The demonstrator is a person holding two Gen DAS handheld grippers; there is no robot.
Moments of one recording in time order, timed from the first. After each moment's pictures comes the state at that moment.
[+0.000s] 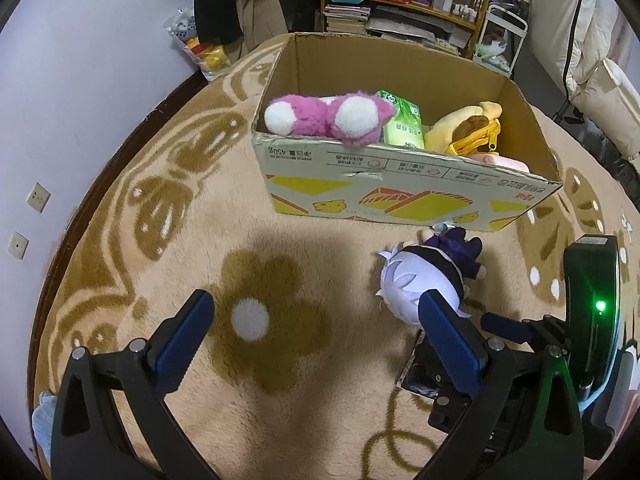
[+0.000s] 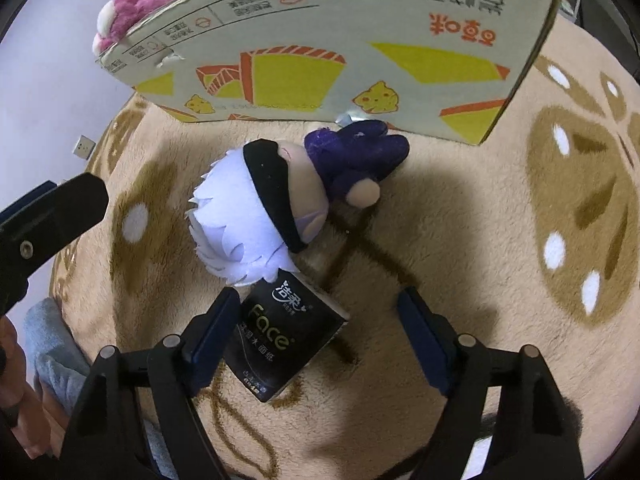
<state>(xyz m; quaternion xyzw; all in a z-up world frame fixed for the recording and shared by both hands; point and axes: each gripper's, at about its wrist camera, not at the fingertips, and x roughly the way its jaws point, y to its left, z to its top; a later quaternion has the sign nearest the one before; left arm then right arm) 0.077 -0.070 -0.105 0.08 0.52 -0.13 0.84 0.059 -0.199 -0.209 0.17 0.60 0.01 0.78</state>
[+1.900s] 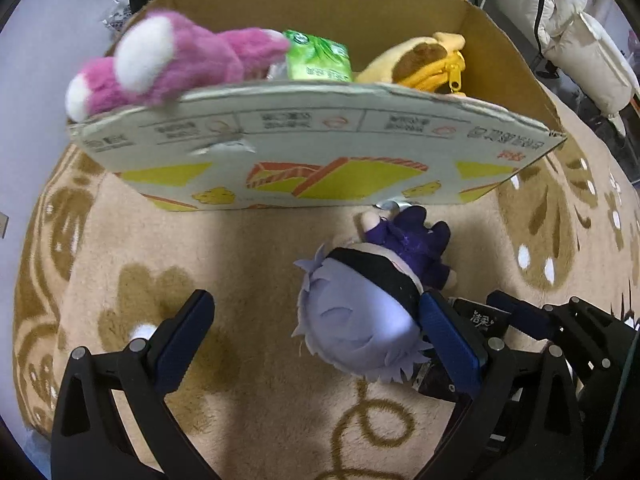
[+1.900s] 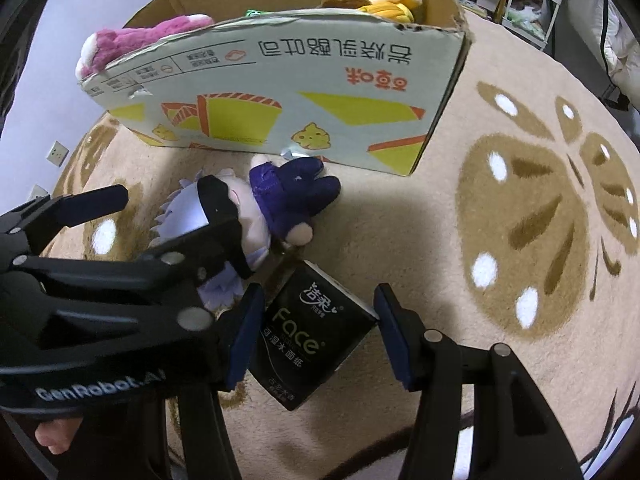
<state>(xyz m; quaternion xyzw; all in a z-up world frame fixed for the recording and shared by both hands) 0.096 -0.134 -0.155 0.11 0.57 -0.20 0.79 0.032 -0.235 -0.183 0.11 0.58 -0.04 0.81</state>
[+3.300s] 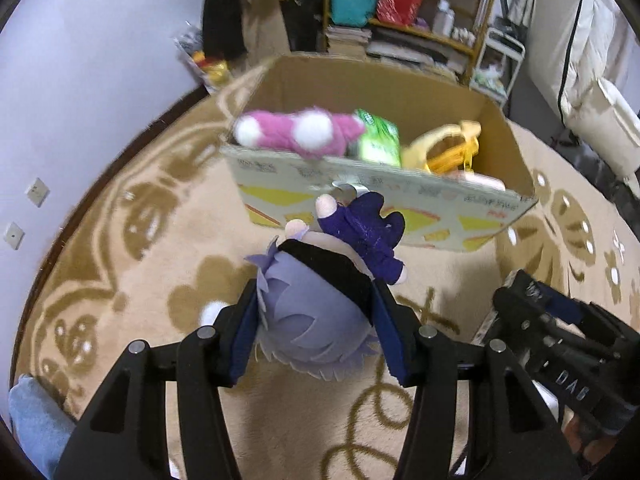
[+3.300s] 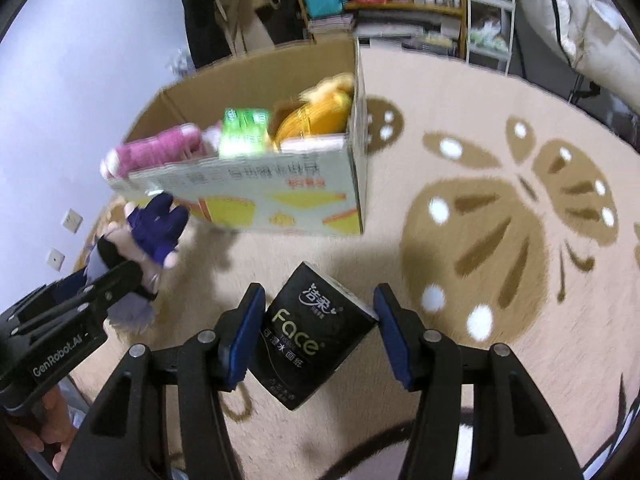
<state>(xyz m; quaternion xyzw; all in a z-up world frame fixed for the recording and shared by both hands) 0.055 -0.091 -0.102 0.05 0.49 -0.13 0.86 -0.005 -0.277 -0.125 0.17 0.47 -0.07 0.86</state>
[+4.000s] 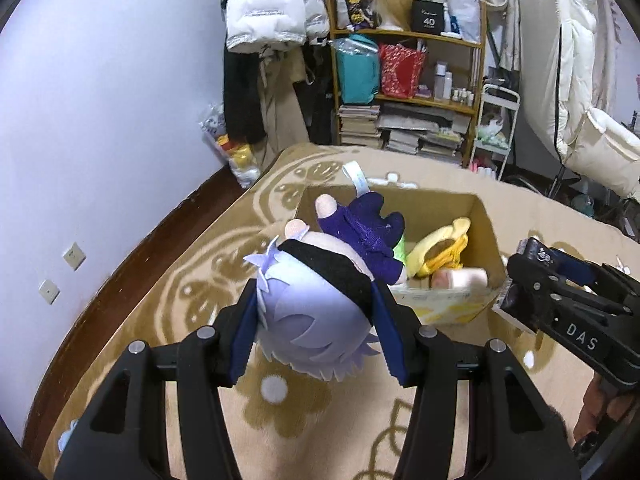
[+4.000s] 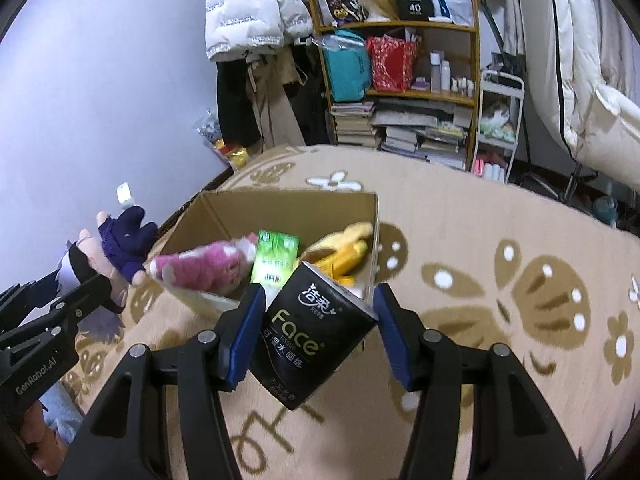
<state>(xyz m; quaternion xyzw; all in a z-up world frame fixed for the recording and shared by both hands) 0.050 -0.078 0.000 0.09 0.37 -0.11 0.92 0.023 -0.279 -0.041 0.12 0.36 -0.06 0.92</state>
